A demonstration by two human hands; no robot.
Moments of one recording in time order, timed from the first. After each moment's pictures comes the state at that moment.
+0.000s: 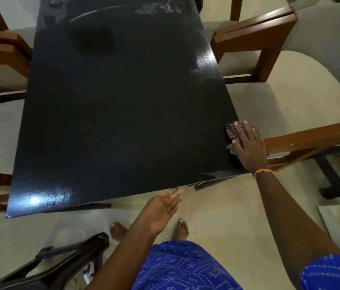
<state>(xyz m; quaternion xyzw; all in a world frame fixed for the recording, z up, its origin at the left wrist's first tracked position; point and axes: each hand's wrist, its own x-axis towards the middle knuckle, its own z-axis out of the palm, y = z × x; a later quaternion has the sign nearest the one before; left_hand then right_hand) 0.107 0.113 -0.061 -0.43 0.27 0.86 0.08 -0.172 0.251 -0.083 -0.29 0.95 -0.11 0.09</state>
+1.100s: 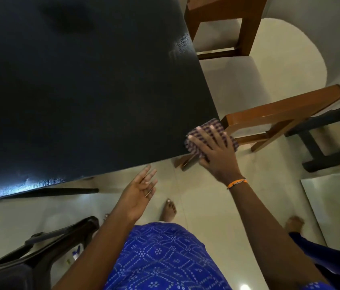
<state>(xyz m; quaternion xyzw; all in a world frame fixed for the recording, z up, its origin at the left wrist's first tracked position) 0.107 0.151 -0.084 -0.44 0.31 0.84 0.02 -0.107 0.310 -0.102 -0.49 0.87 -0.04 0.02</state>
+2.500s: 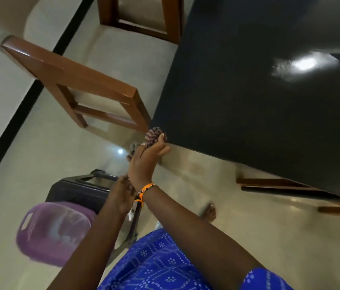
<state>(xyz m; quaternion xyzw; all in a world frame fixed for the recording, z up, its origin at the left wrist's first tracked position) 0.447 -0.032 -0.103 -0.64 0.08 0.74 -0.20 0.377 -0.059 -0.066 -0.18 0.77 -0.54 0.30</state>
